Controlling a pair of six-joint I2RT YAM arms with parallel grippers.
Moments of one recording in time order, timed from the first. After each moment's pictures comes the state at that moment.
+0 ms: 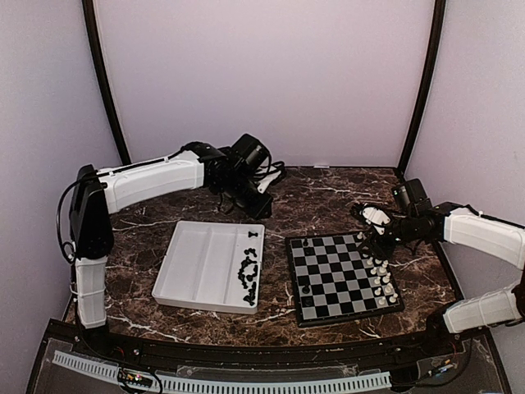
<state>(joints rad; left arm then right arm) -0.84 2.04 1.88 -0.81 0.06 -0.04 0.35 1.19 0.72 -0.47 -0.26 -0.55</state>
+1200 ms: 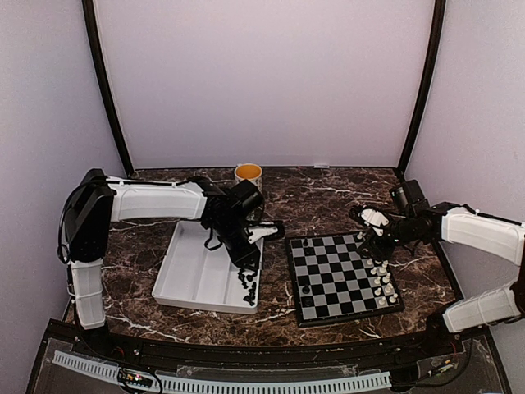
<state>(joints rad) -0.86 2.00 1.51 -0.79 0.25 0.26 0.35 1.22 0.72 -0.47 -0.26 -0.55</state>
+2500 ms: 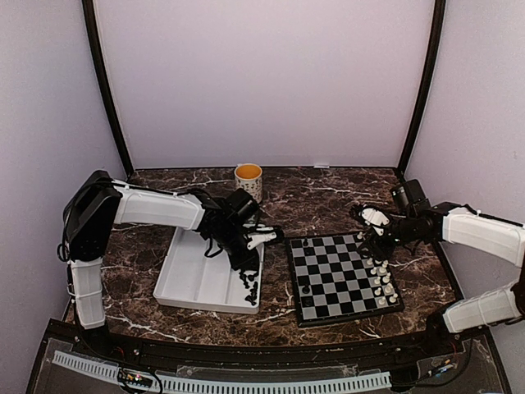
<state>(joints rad) -0.85 2.00 1.37 -0.54 0.25 0.36 0.35 1.21 0.72 -0.48 -0.26 -0.55</state>
